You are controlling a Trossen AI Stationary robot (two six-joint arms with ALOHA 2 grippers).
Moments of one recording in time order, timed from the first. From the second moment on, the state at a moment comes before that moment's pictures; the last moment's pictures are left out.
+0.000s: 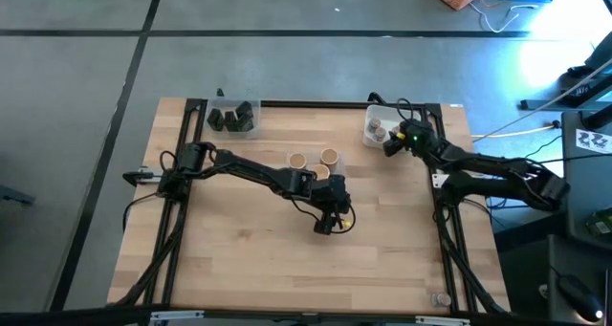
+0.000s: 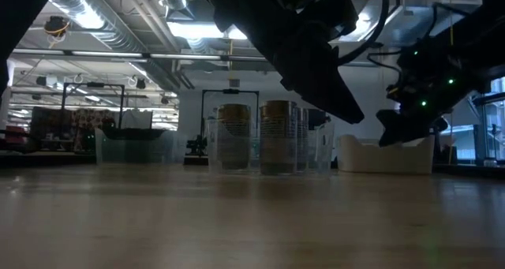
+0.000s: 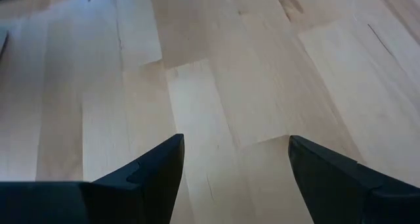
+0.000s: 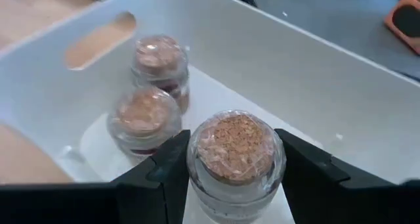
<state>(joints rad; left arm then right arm) -0.10 2.12 1.58 -0.25 -0.01 0.21 -0.74 0.99 0.22 0.15 0.32 0.15</state>
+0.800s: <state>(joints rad) -0.10 2.12 1.58 -0.25 -0.01 0.19 -0.74 0.98 0.26 0.07 0.24 0.12</state>
